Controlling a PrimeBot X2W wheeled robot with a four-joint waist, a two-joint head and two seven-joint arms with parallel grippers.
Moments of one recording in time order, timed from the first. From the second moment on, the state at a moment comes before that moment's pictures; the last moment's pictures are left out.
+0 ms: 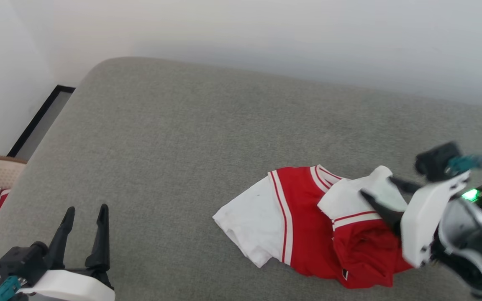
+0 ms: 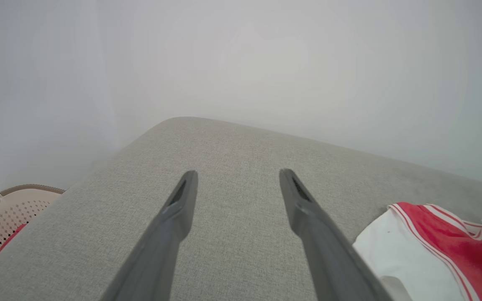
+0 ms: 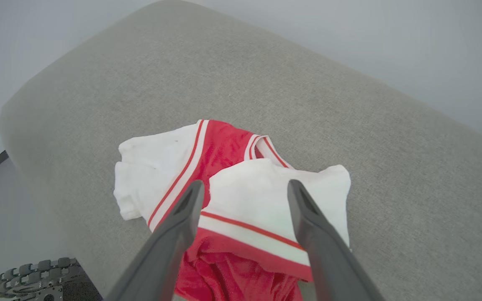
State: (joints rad) left arm 0.04 0.41 -0.20 0.07 -0.60 0.06 -0.25; right arm -0.18 -0.37 0.19 -0.20 0.53 0.13 0.78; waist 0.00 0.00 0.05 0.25
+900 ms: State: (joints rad) left arm -0.03 0.32 -0.16 0.14 -0.55 -0.02 -0.26; right arm -0.44 -0.49 0.23 0.19 0.59 0.13 0.85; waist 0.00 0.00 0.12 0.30
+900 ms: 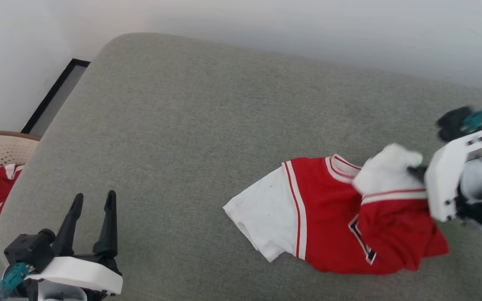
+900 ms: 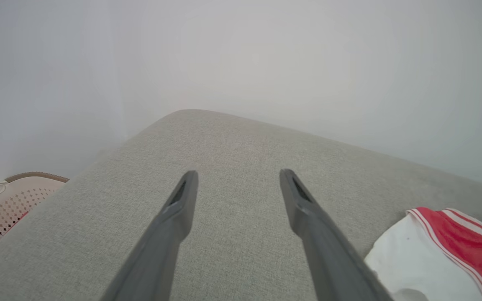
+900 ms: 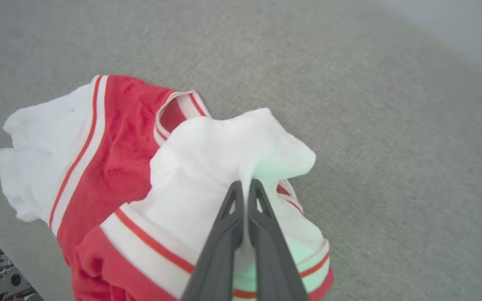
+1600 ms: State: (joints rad) left arm -0.04 0.30 -0.13 0.16 -0.51 -0.06 -0.26; right arm -0.33 -0.40 -0.16 0.29 0.41 0.13 0.76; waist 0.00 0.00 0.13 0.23
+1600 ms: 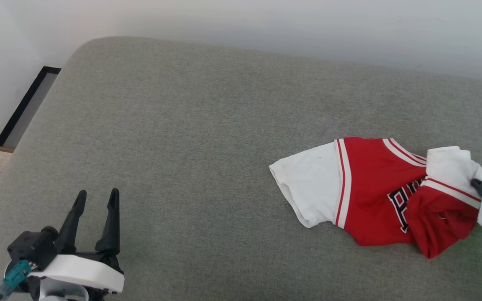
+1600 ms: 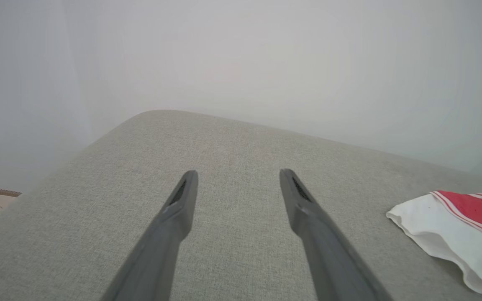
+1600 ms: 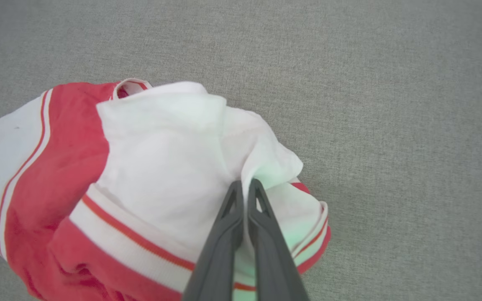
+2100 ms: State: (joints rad) left arm -0.17 0.38 -0.23 0.09 -0.58 -0.12 -0.03; right arm -0.31 -0.31 -0.14 0.10 0.40 0.13 0.61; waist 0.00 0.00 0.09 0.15
